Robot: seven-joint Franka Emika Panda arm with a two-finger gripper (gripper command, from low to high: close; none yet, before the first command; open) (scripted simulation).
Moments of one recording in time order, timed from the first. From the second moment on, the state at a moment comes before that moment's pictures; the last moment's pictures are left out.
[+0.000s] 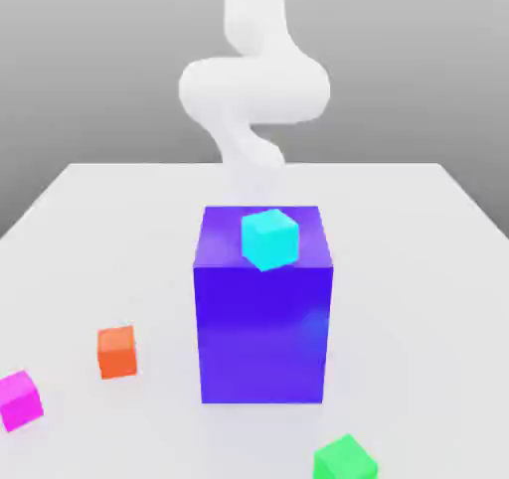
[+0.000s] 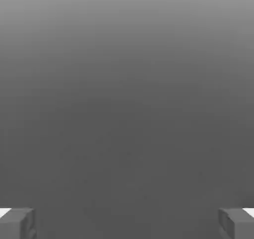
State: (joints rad) arm -0.01 -0.71 -0.04 -2.31 0.02 2.33 0.80
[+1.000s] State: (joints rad) arm -0.31 0.38 -0.32 -2.36 0.29 2.72 0.78
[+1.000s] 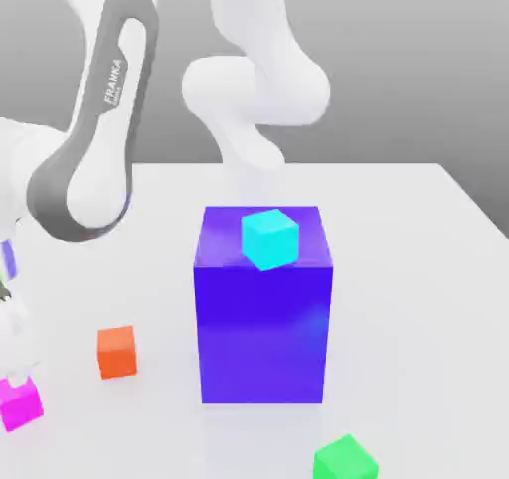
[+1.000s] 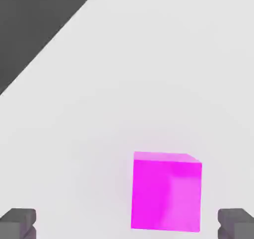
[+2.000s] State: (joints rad) arm 0.06 0.22 0.03 -2.36 0.00 2.58 0.42
